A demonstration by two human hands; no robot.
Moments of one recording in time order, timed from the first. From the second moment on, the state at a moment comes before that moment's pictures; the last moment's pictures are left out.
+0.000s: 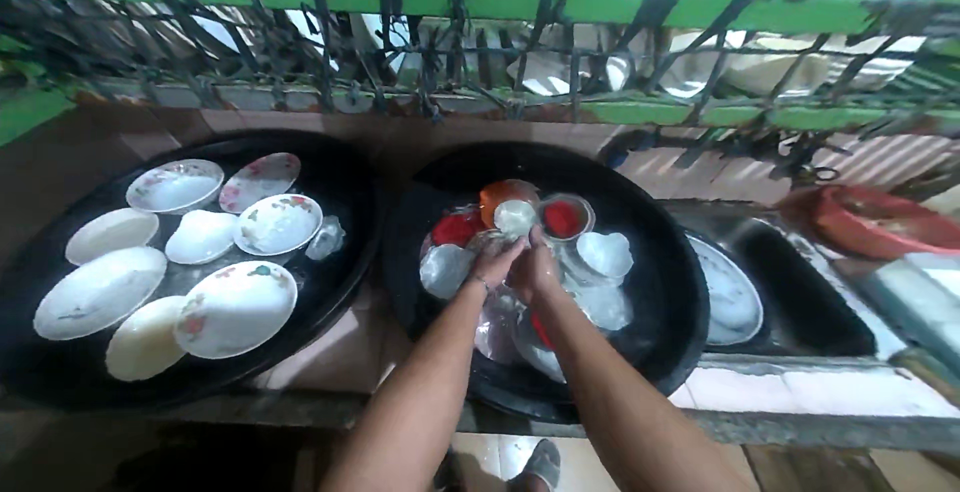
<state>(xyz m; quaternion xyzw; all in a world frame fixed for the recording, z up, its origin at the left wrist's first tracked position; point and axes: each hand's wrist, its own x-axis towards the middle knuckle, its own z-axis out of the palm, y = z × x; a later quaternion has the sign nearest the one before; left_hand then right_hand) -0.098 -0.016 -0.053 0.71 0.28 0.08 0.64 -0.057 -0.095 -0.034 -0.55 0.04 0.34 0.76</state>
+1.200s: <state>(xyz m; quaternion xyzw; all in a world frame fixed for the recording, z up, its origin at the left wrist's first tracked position) -0.142 0.040 -0.022 0.79 0.33 0.09 0.51 -0.015 -0.126 -0.082 -0.72 -0.19 0.27 0.61</state>
